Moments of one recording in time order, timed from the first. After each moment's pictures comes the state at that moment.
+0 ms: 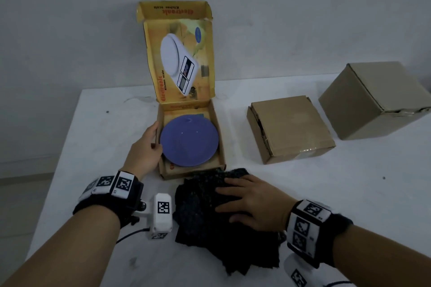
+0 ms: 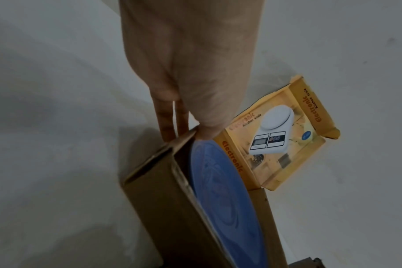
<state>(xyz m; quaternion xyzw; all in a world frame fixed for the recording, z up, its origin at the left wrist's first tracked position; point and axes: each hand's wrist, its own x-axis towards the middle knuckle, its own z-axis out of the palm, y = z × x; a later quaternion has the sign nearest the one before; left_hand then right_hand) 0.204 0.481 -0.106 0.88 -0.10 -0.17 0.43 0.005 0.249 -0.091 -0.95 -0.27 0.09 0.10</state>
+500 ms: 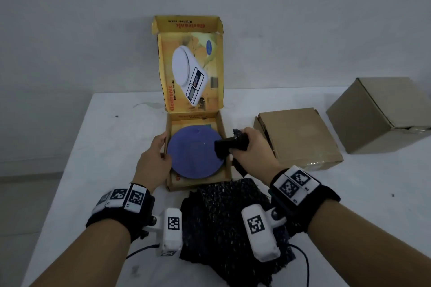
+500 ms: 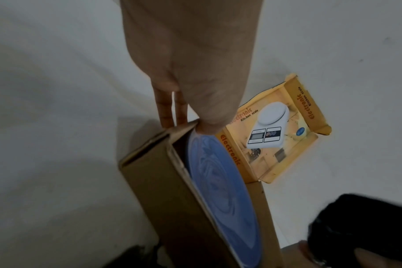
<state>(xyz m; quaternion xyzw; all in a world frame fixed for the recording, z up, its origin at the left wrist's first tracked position) 0.192 0.479 -0.111 0.89 -0.08 -0.14 0.43 0.098 0.256 -0.039 -0.87 0.22 0.00 0.44</state>
